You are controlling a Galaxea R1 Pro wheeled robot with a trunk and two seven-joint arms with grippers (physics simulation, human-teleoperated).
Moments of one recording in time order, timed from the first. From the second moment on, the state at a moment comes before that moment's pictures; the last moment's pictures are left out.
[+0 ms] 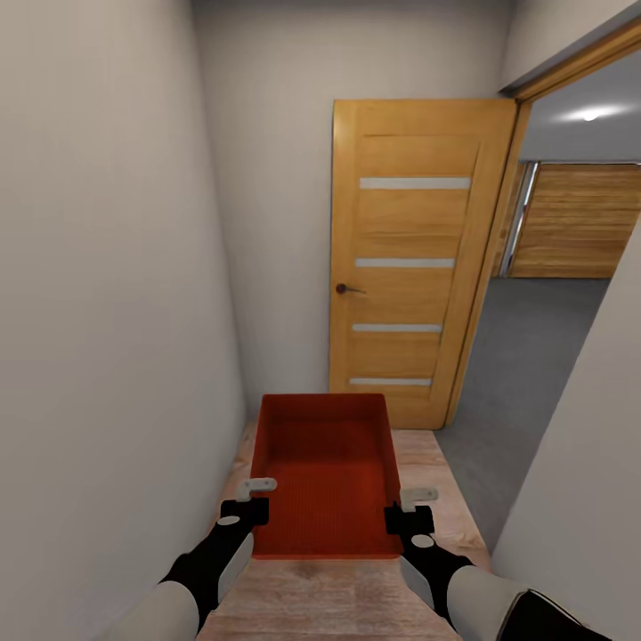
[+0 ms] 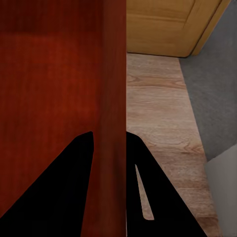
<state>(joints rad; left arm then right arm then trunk) -0.61 -0.12 -0.16 -0.44 0.15 0.10 0.24 -0.74 0.10 0.76 -0.03 -0.63 -0.26 -0.26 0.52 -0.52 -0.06</state>
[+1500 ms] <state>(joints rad) -0.61 -0.12 -0.16 -0.44 0.15 0.10 0.24 -0.74 0.10 0.76 -0.03 -0.63 -0.26 -0.27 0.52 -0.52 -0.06</state>
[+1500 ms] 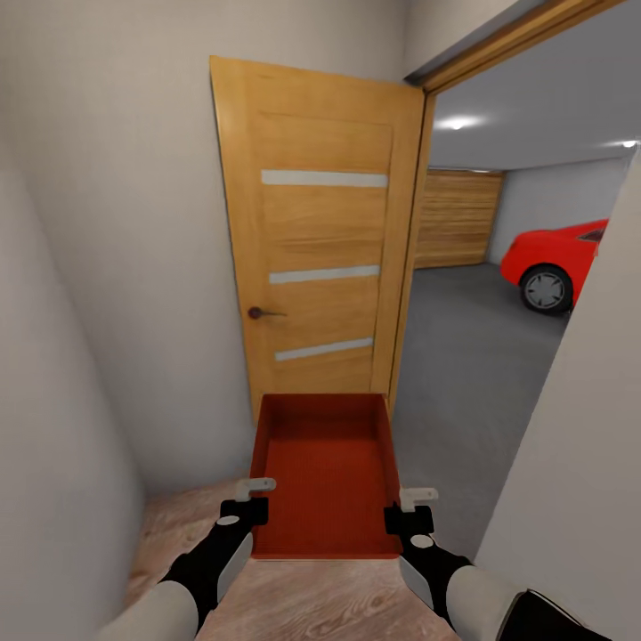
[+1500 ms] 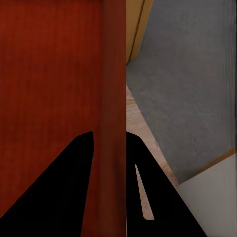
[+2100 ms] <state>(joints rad) -0.61 -0.12 -0.16 -0.44 0.15 0.10 0.24 -0.74 0.10 0.76 -0.03 -0.63 -0.26 -0.27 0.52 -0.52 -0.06</state>
